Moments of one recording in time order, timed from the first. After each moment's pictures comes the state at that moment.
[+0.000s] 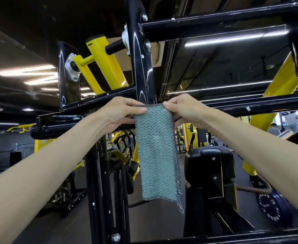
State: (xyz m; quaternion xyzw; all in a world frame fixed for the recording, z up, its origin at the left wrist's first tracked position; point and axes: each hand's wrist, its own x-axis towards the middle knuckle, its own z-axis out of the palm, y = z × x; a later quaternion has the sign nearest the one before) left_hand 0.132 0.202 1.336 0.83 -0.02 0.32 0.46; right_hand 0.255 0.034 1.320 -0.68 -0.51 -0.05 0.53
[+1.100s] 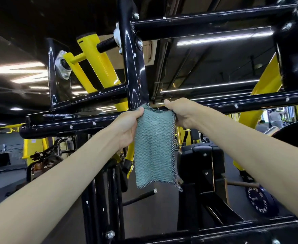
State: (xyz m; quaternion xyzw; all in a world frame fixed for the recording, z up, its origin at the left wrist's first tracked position) left_hand 0.150 0.161 1.299 0.69 0.01 0.24 0.68; right_hand 0.241 0.035 1.317 -0.62 -0.34 0.09 0.70
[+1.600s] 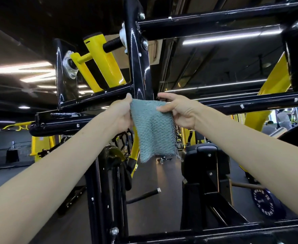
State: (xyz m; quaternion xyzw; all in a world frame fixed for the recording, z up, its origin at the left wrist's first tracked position) left_hand 0.140 0.169 1.328 0.65 0.09 0.31 0.69; right_hand 0.233 0.034 1.319 -0.50 -0.43 0.19 0.73
